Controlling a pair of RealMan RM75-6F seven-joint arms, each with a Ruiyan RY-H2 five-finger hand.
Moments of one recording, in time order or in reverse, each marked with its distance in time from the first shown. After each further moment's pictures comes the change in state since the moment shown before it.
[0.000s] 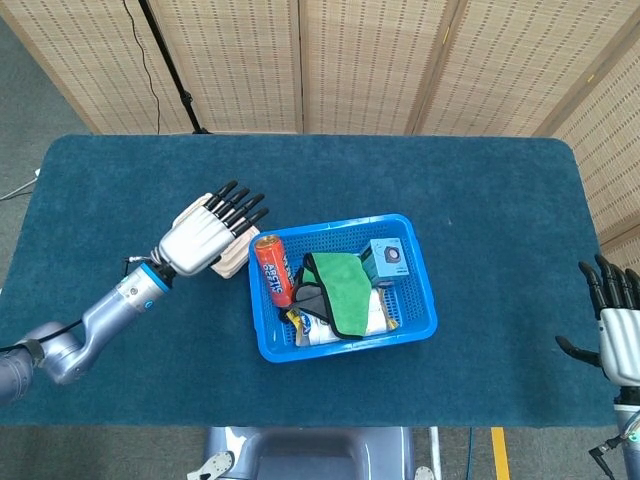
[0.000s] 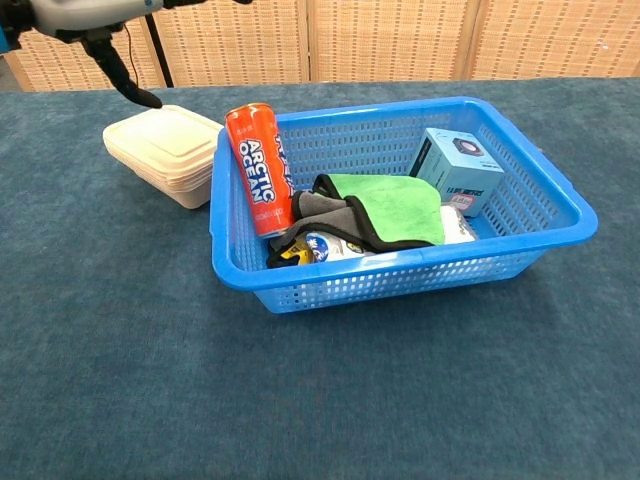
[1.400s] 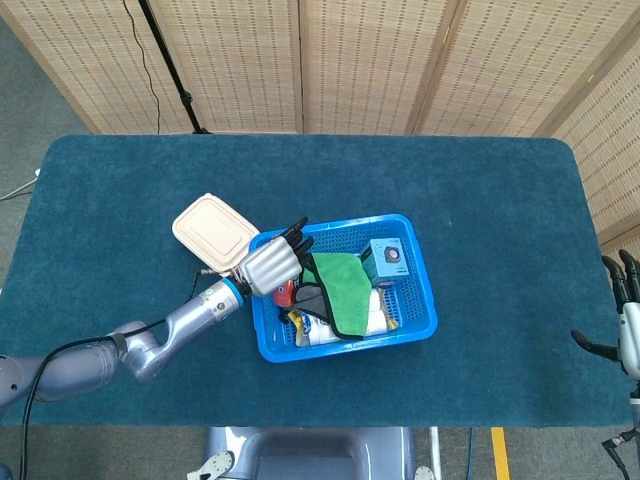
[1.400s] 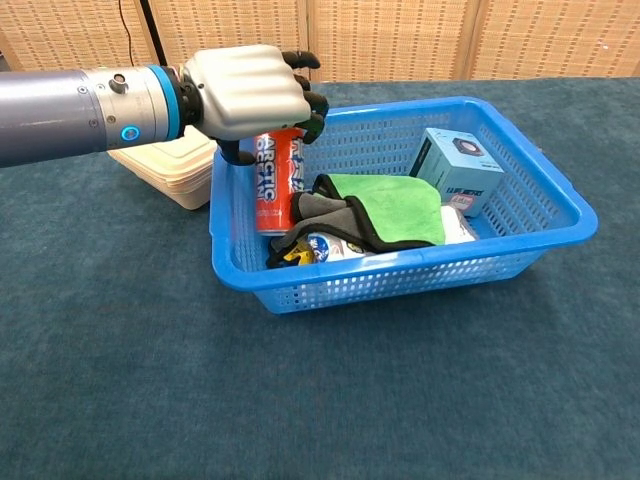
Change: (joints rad) left arm -0.189 -0.252 0.026 0.079 -0.210 -0.217 0.521; right arm 0.002 0.025 0.026 0.011 0.073 -0.025 0.062
